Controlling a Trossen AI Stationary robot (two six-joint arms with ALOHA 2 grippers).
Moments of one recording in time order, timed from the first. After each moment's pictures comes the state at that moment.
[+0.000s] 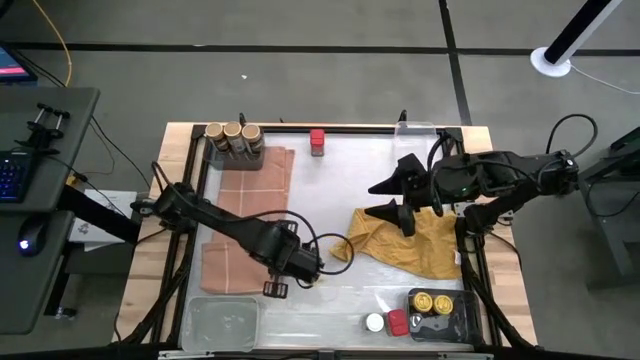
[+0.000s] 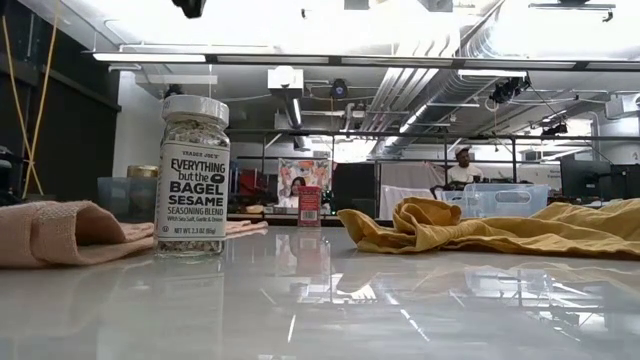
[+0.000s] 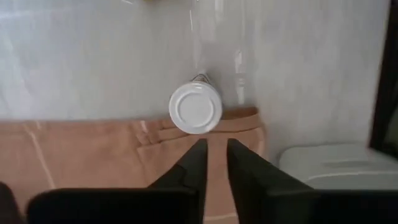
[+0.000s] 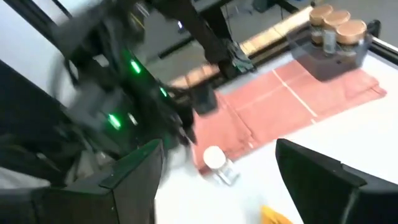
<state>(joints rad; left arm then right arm) -0.42 1.98 1.99 -1.52 -0.09 -0.32 0.28 1.25 1.55 -0.74 0.24 0.61</state>
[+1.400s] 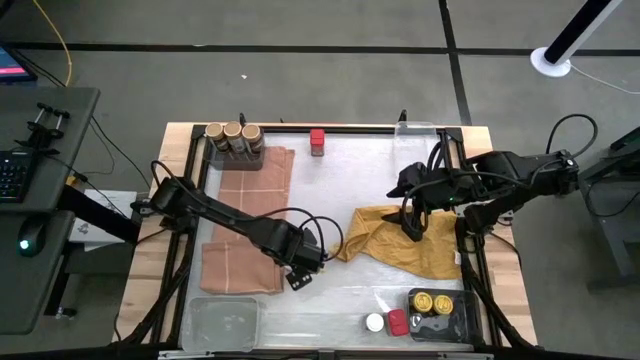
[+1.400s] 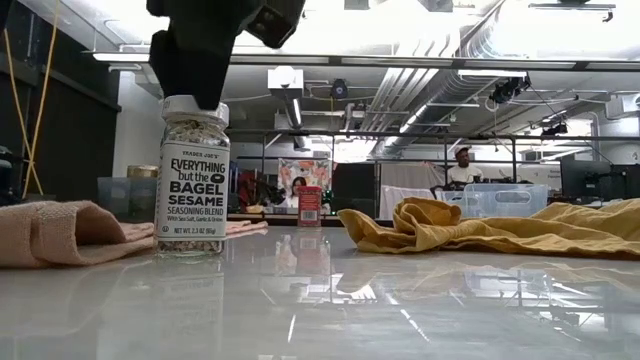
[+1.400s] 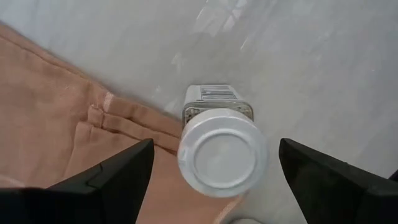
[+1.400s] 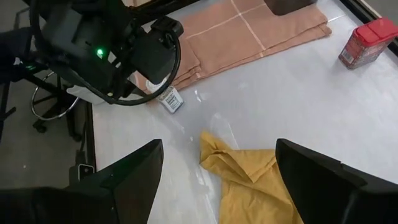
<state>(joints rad) -0.35 1.94 1.64 -1.20 -0.03 -0.89 0.28 1.25 1.55 -1.08 0.24 0.57</state>
